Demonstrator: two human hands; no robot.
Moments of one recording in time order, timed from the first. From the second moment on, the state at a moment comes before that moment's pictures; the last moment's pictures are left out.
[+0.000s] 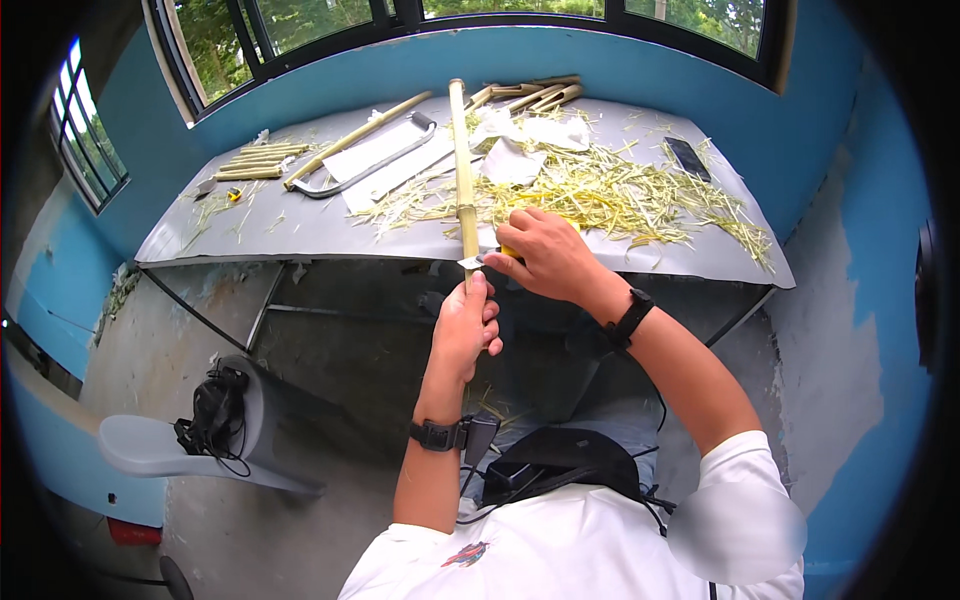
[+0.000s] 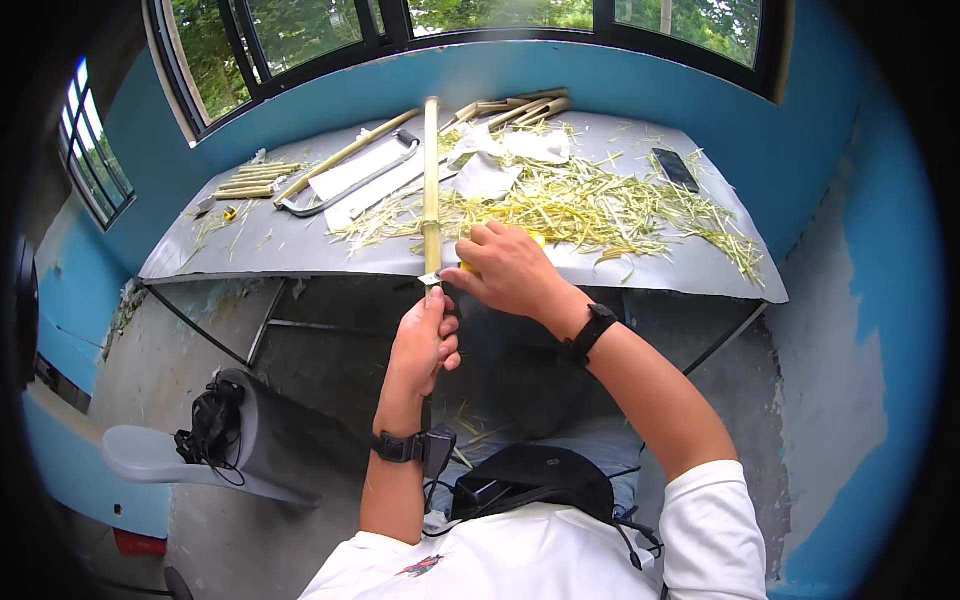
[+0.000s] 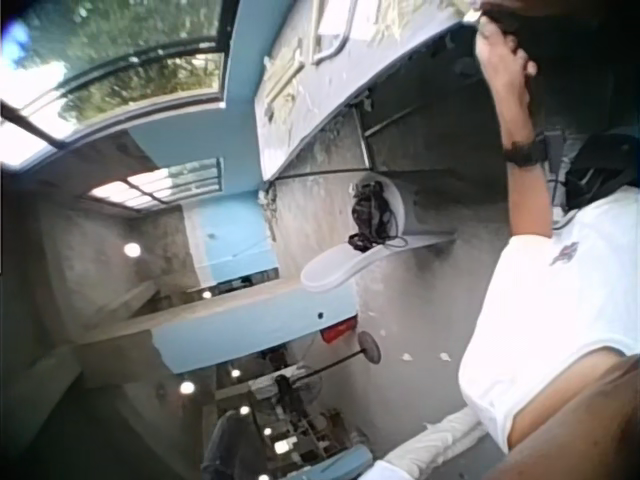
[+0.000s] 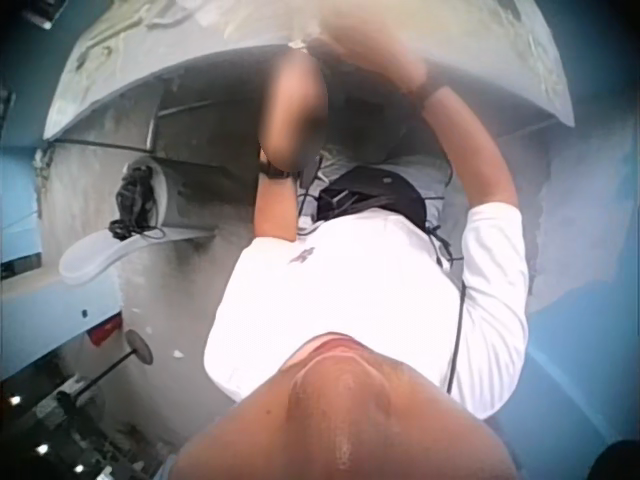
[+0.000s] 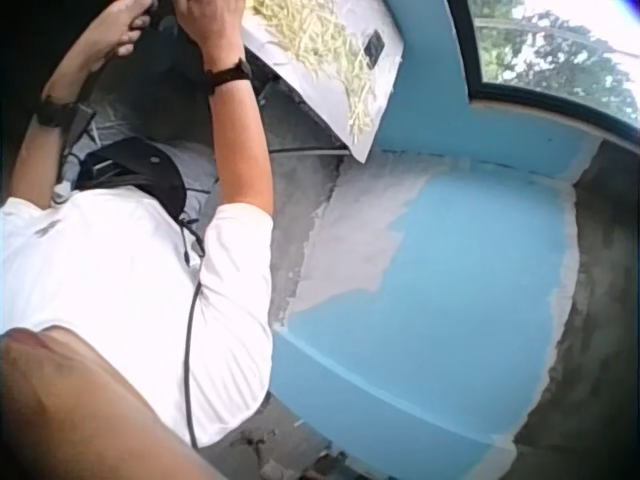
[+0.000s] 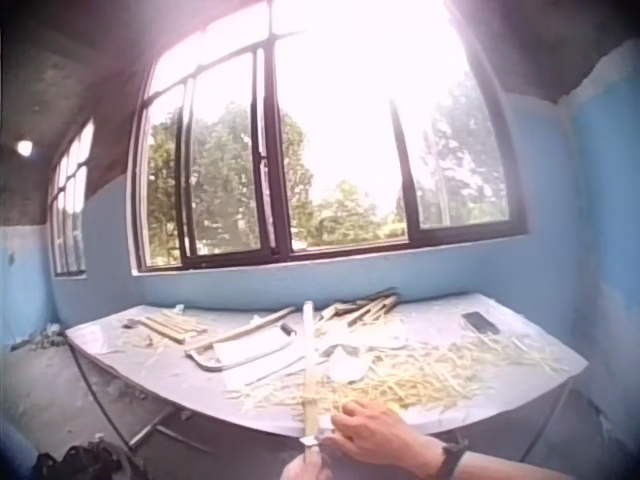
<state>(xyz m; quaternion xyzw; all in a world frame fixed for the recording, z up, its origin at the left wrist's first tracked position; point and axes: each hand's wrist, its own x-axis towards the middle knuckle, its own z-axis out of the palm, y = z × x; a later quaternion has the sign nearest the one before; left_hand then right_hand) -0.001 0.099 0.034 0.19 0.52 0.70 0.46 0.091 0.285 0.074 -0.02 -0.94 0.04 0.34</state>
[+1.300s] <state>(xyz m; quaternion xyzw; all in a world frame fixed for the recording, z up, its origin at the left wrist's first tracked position) 0.003 0.072 0.033 0.19 0.50 0.69 0.49 0.092 0.282 0.070 -0.07 -0.91 0.10 0.40</state>
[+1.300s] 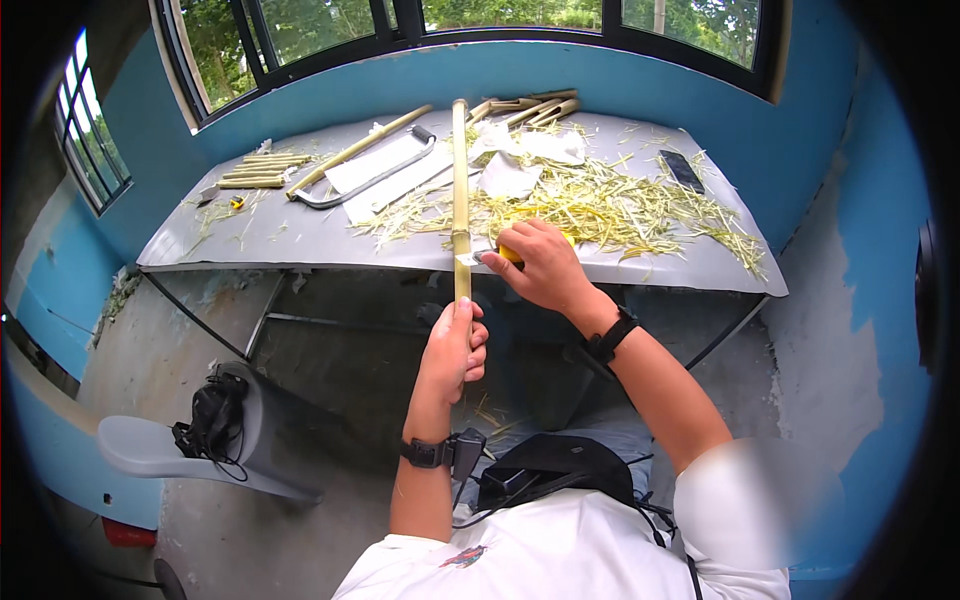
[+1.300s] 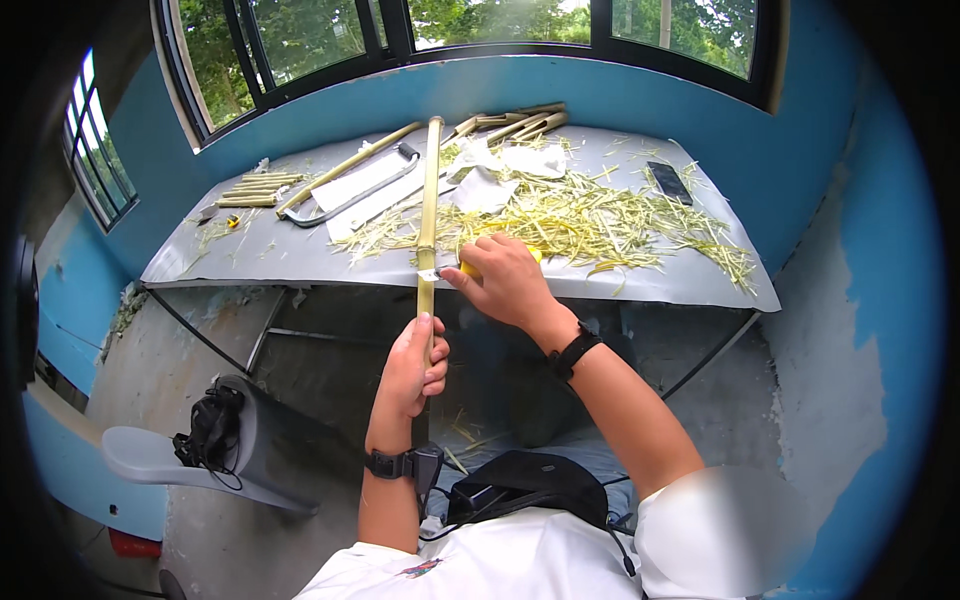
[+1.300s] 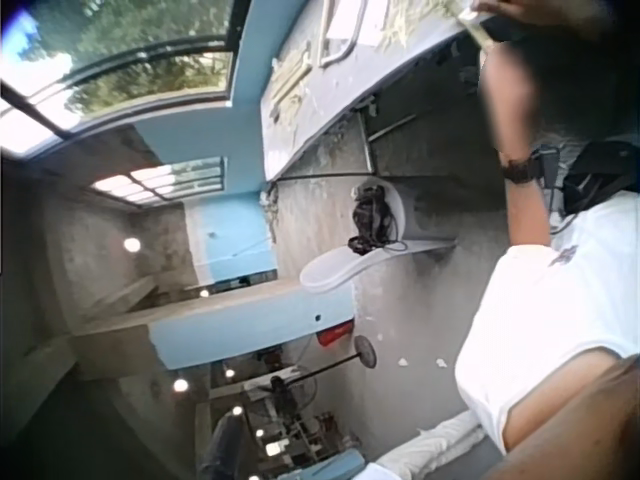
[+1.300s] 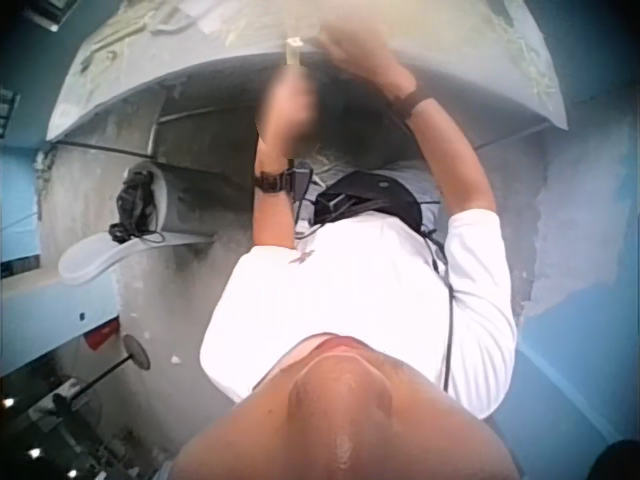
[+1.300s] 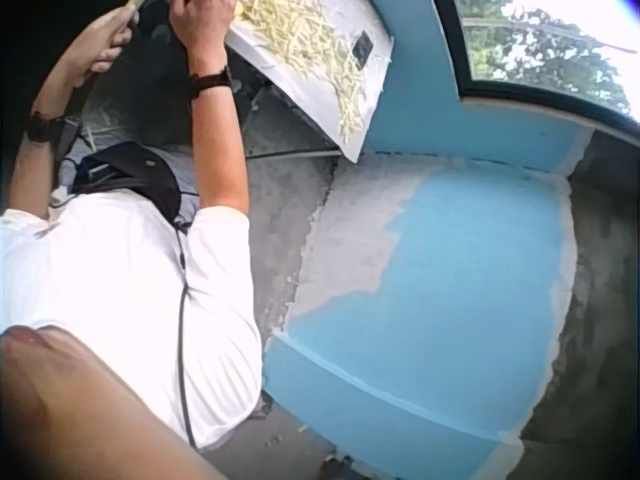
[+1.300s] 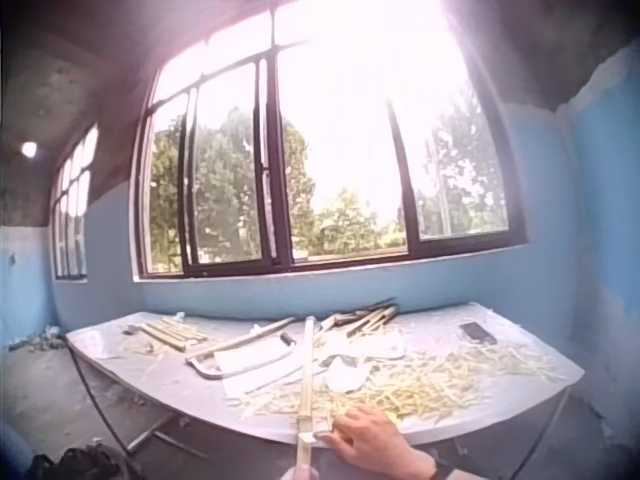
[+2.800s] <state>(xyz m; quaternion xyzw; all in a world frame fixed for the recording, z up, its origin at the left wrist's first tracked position) -0.012 0.081 0.024 0.20 0.51 0.69 0.46 0.075 0.272 0.069 -0.10 -0.91 0.10 0.38</state>
